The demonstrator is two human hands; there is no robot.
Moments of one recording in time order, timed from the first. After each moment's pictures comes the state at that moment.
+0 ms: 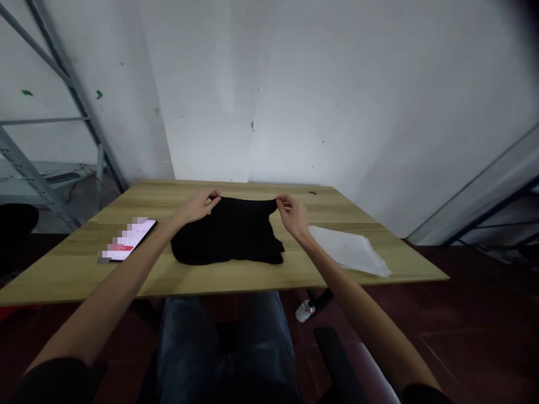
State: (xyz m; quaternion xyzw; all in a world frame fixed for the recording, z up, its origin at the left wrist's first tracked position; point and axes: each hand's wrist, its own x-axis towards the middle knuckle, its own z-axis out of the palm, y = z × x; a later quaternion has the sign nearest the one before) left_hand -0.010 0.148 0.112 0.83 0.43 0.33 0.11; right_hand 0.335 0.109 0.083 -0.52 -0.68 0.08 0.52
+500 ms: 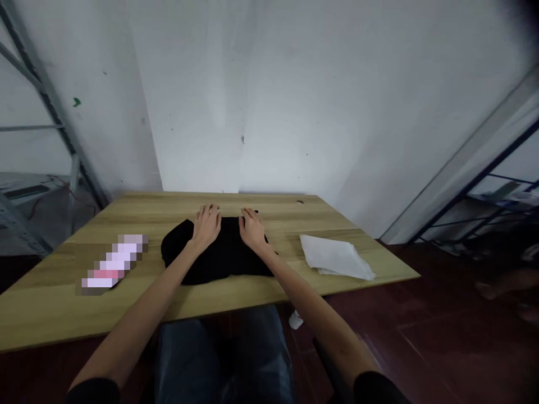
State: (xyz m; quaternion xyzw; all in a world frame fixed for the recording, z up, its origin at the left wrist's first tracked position) left_hand 0.037 0.161 0.053 0.76 0.51 0.39 -0.02; right_hand 0.240 0.147 0.041 -0.60 -0.72 -0.06 0.34
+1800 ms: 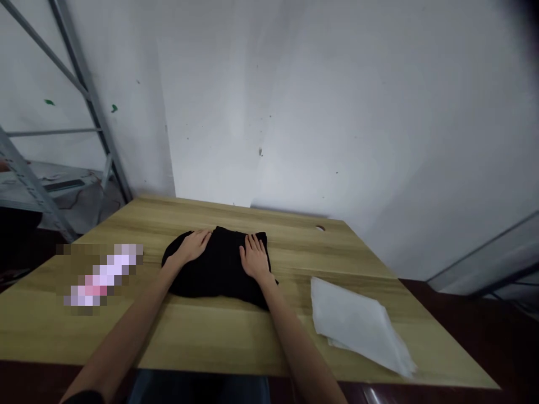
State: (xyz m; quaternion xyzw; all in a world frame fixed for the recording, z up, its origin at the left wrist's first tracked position) left_hand -0.006 0.215 0.023 0.78 0.54 0.30 0.05; right_hand 0.263 0.194 0.001 -0.58 -0.79 -0.02 0.21
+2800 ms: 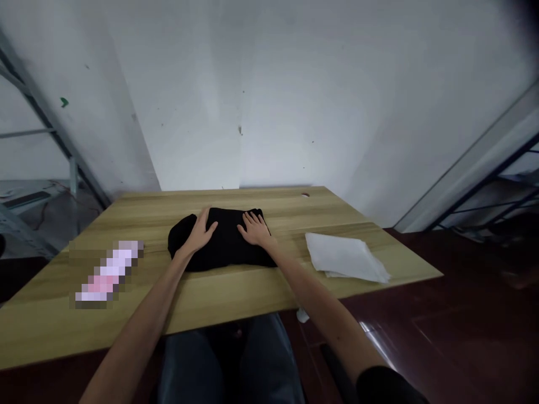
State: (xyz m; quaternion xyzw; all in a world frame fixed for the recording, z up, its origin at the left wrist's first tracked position) left_hand 0.006 0.206 0.001 0.77 0.45 0.42 0.16; right_hand 0.266 0.186 0.009 -0.62 -0.78 0.00 0.12
